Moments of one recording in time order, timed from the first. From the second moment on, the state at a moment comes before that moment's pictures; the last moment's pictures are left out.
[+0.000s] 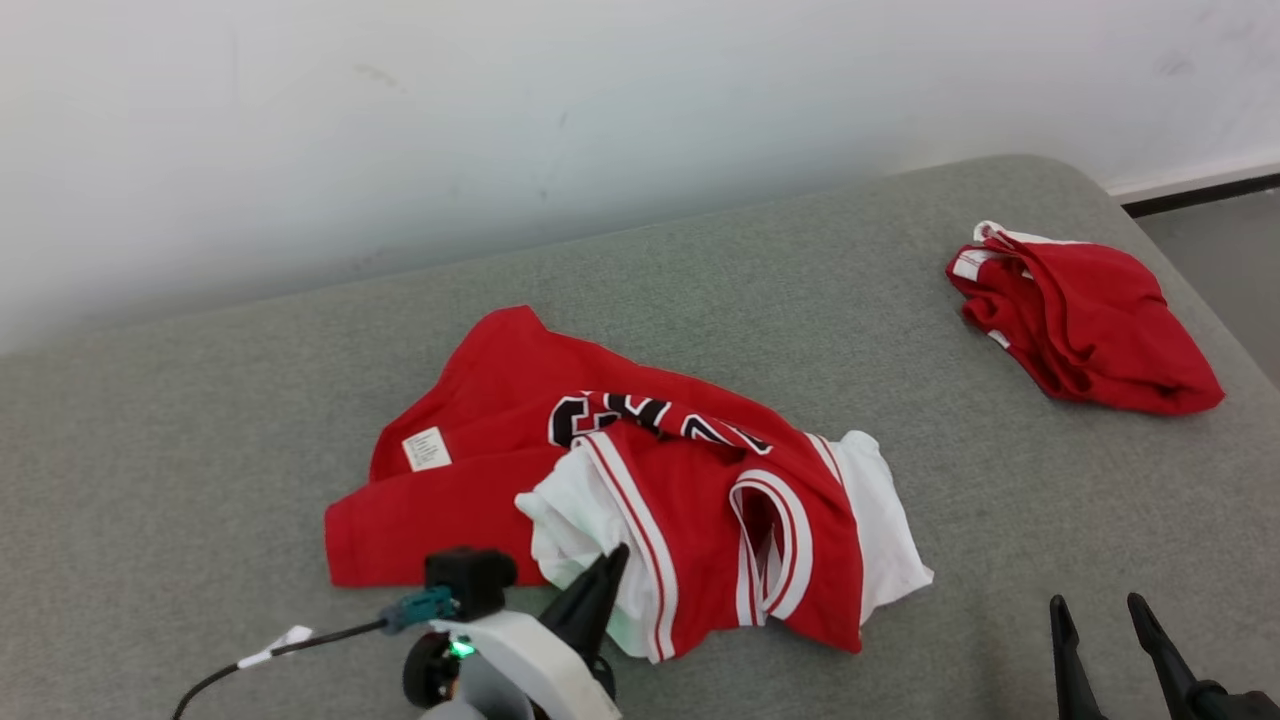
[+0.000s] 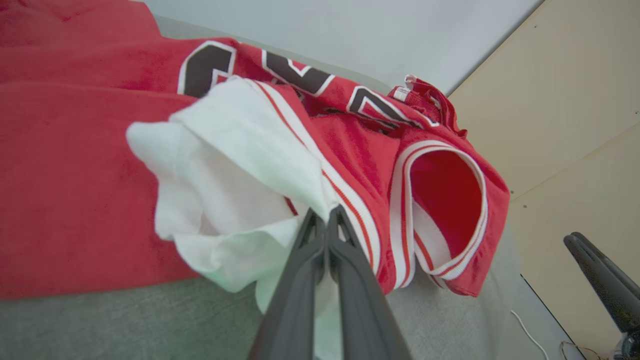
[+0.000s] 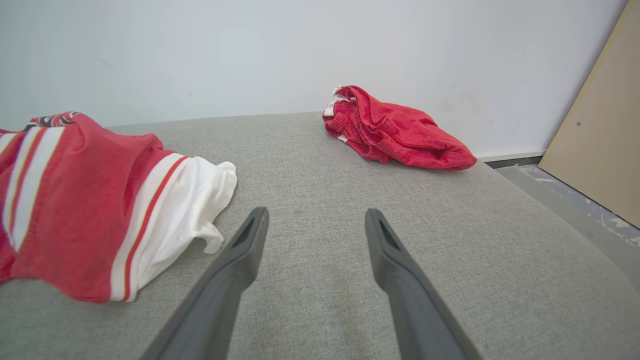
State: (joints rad) left arm -0.38 0.10 -0.56 0.57 -0.72 -0.13 -0.17; right arm 0.00 -0.05 -0.04 0.29 0.16 0.13 -0.26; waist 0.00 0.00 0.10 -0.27
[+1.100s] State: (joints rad) left arm -0.23 0.10 -0.94 0.12 -0.80 0.07 0.11; right arm 0.02 -0.05 -0.05 0.32 0.13 0.13 -0.26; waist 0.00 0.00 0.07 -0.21
